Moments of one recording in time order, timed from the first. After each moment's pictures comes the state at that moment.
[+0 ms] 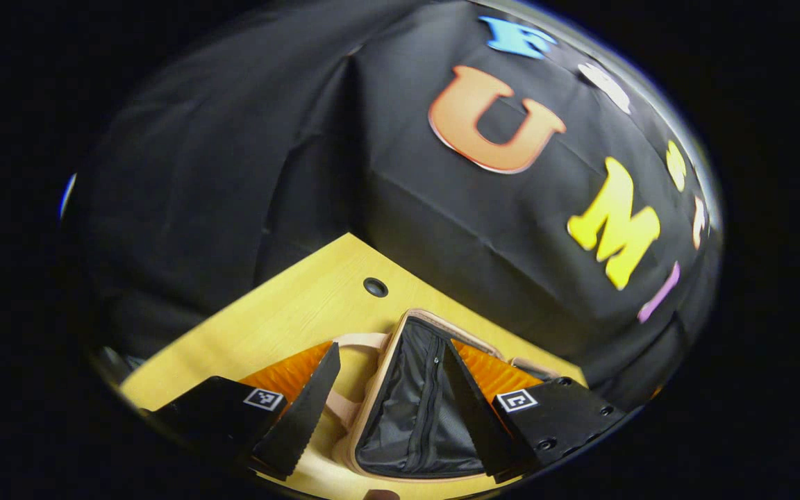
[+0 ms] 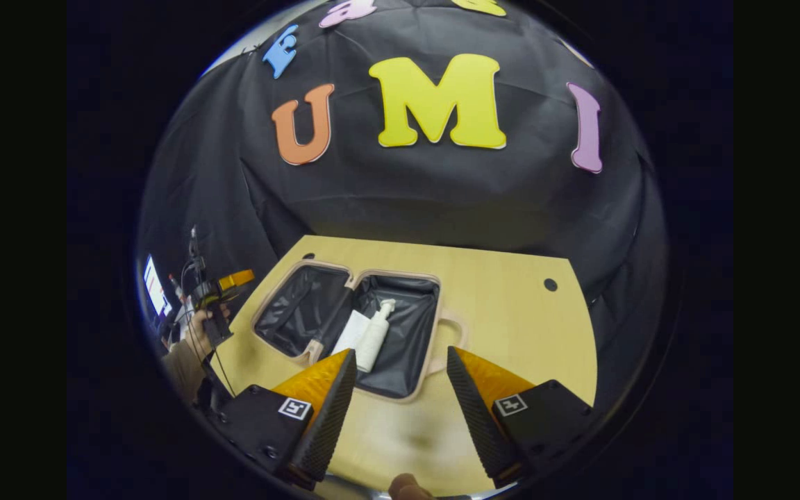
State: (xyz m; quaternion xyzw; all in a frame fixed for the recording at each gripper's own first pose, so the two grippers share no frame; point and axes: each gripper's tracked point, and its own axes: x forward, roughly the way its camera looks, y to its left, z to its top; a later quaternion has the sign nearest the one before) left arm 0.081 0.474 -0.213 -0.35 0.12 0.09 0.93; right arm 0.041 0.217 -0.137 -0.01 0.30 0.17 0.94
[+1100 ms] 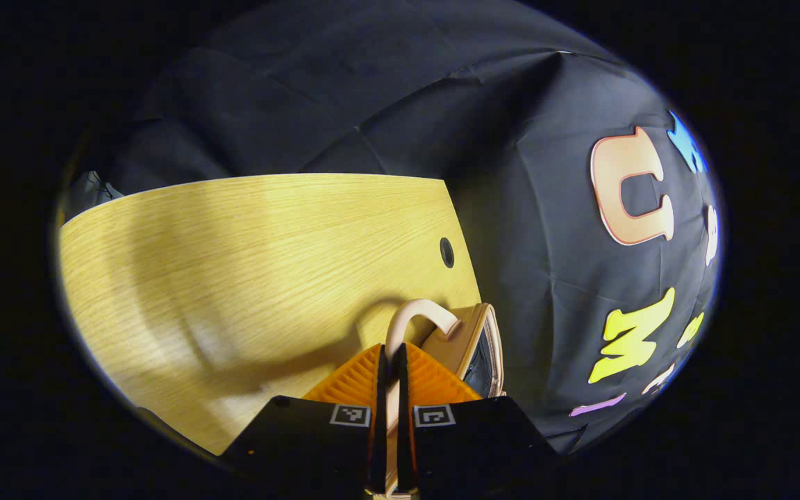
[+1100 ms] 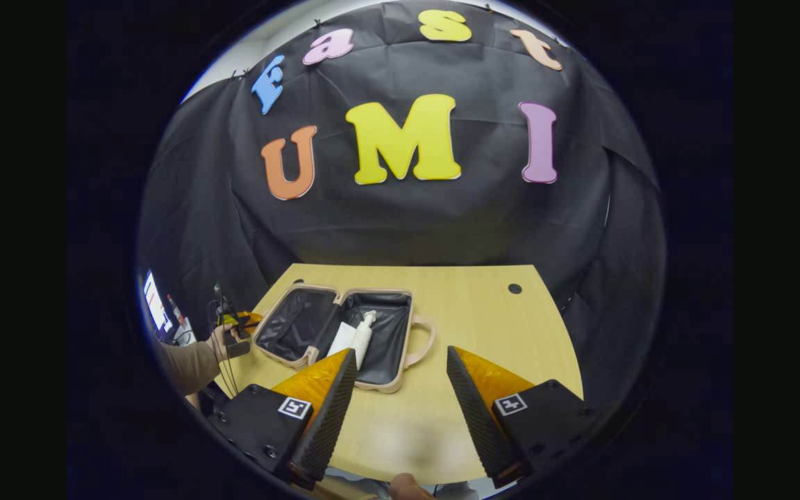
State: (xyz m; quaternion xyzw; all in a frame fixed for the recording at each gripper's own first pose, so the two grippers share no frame) left arm 0.098 0.488 -0.295 -0.56 0.18 0.13 0.79; right arm -0.021 0.160 -0.089 0.04 0.22 0.12 0.97
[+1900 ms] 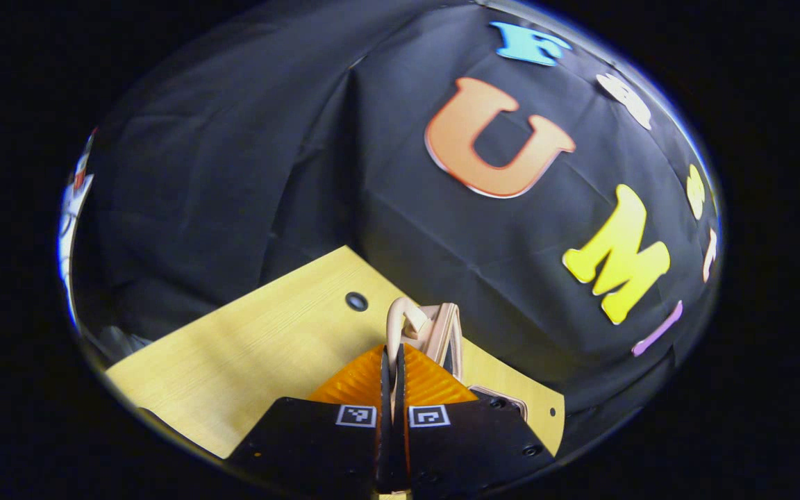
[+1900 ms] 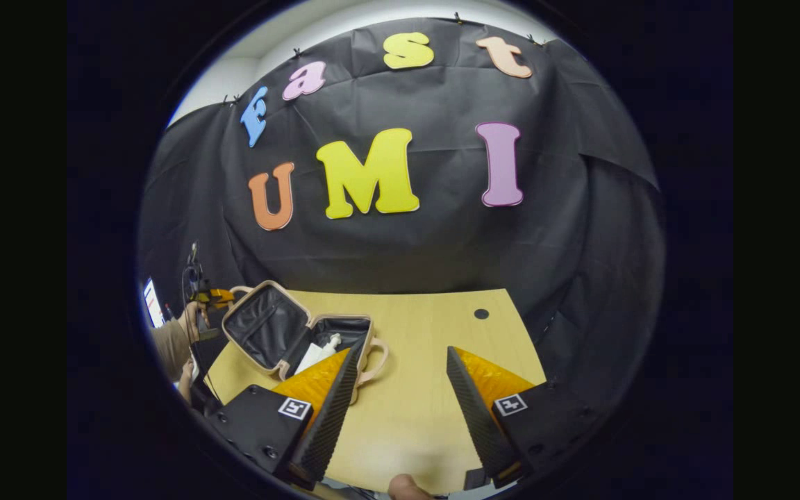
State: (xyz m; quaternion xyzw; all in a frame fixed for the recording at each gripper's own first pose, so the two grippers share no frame) left arm 0.089 0.402 -0.089 -0.28 0.11 0.14 0.94; right arm -0.017 0.034 -0.065 0.04 0.16 0.11 0.98
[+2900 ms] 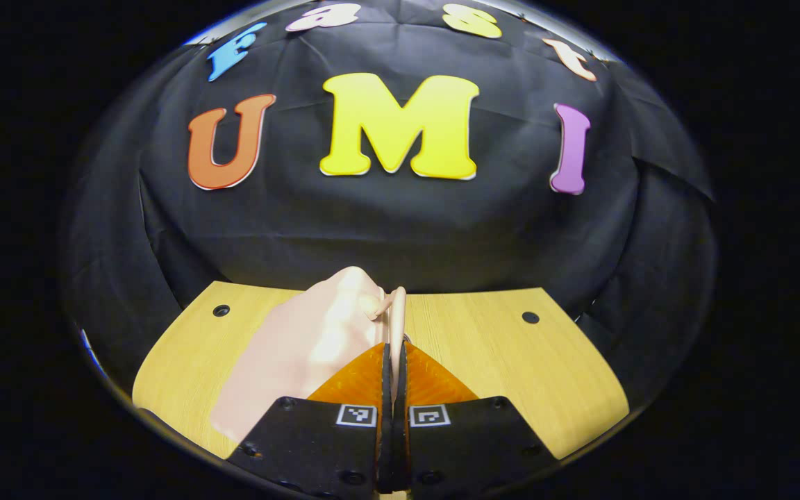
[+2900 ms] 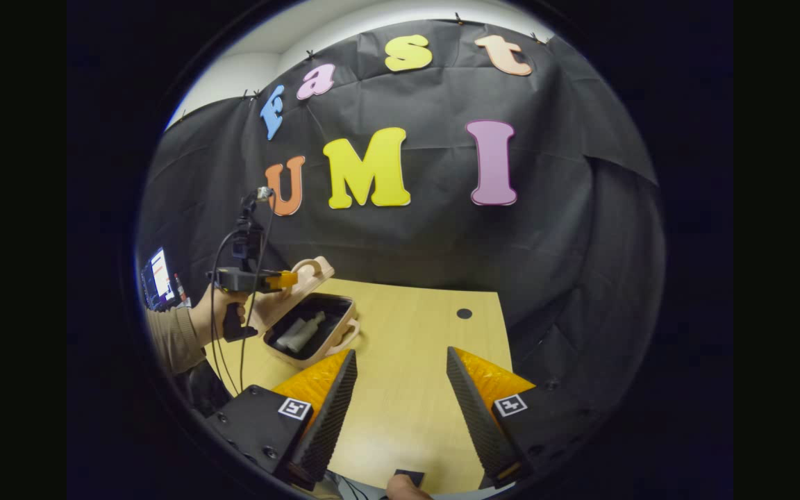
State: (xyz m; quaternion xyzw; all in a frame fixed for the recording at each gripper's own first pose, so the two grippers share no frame) left arm 0.140 0.006 -0.122 0.03 0.18 0.03 0.98; right arm -0.024 -0.086 -0.105 0.01 0.17 0.17 0.97
